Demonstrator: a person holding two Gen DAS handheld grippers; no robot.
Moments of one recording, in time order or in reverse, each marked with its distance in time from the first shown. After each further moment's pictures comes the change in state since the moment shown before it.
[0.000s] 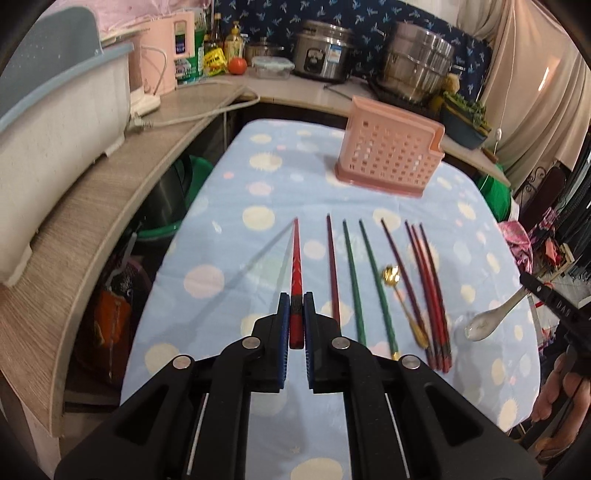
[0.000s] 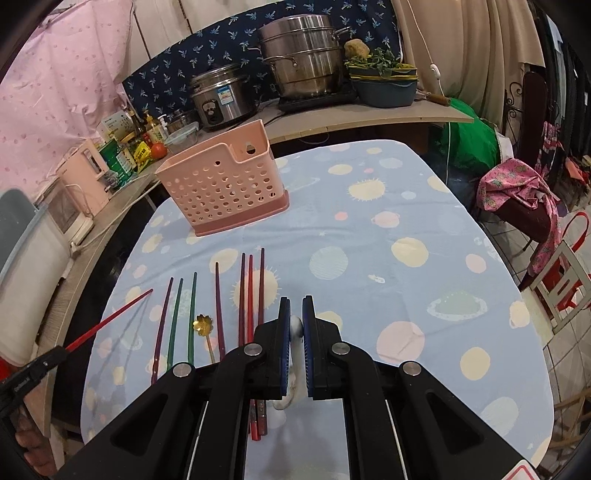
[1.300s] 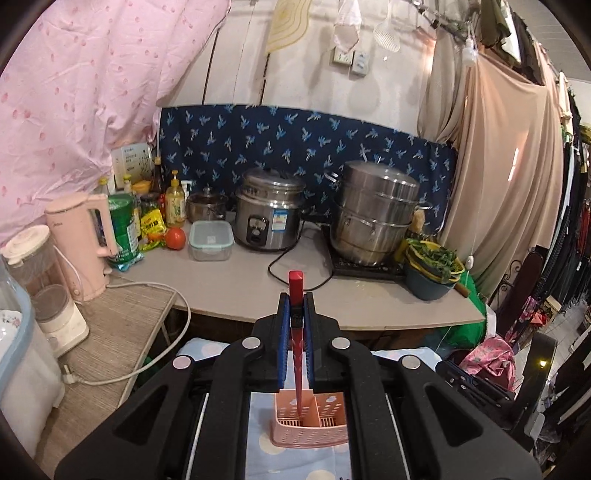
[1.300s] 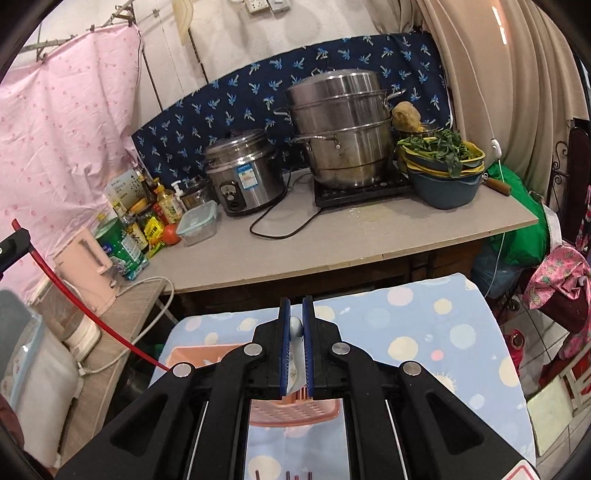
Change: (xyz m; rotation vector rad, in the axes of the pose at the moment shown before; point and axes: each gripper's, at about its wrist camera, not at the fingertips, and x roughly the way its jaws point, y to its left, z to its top) left arm 0.004 -0.101 0.302 0.077 -0.424 -0.106; right arm 0.094 0.054 0.247 -0.024 -0.167 0.091
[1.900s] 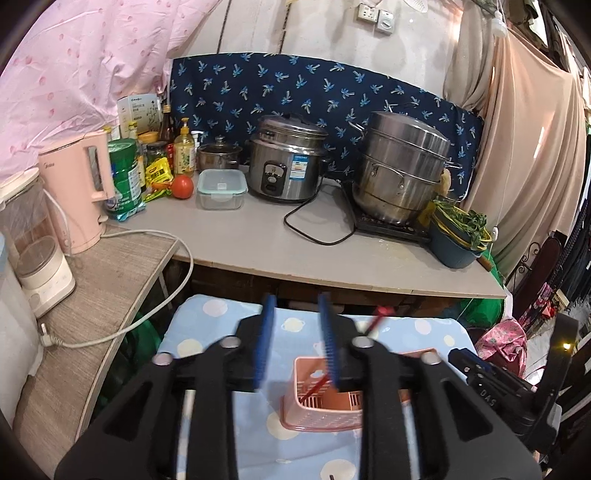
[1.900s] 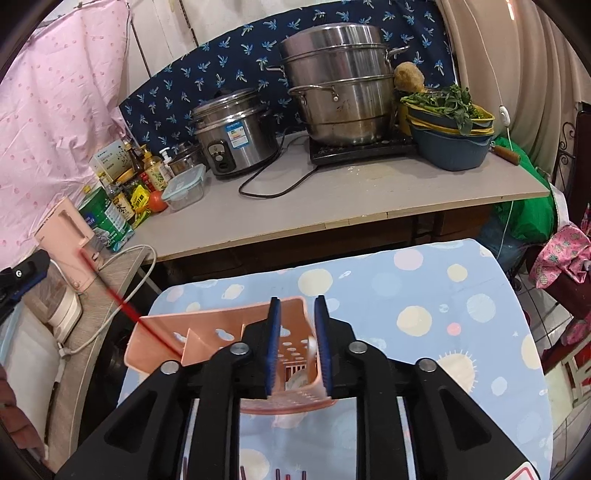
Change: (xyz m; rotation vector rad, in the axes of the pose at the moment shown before) left arm 0.055 0.028 -0.060 -0.049 0.125 0.048; right arm 0.047 -0.007 -0.039 -0.001 0.103 -0.011
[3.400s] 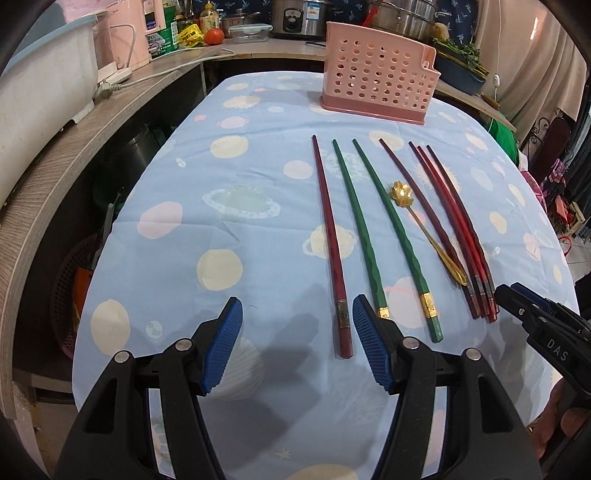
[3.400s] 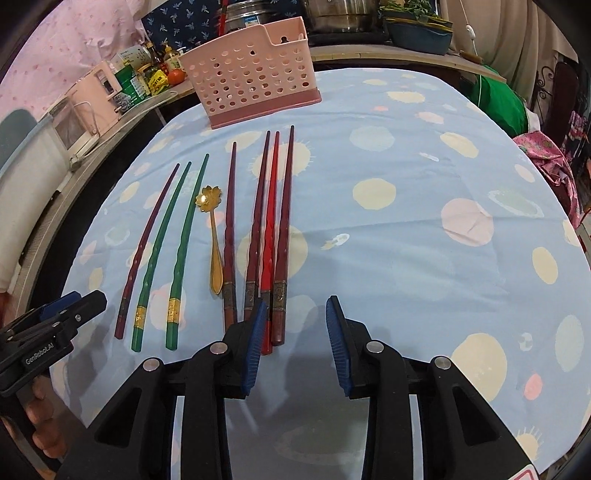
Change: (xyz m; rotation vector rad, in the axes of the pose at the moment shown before) left arm -0.117 0.039 -0.327 0.076 0.409 0.087; right arm -0.118 -0.012 -0.310 -0.058 0.262 -0.048
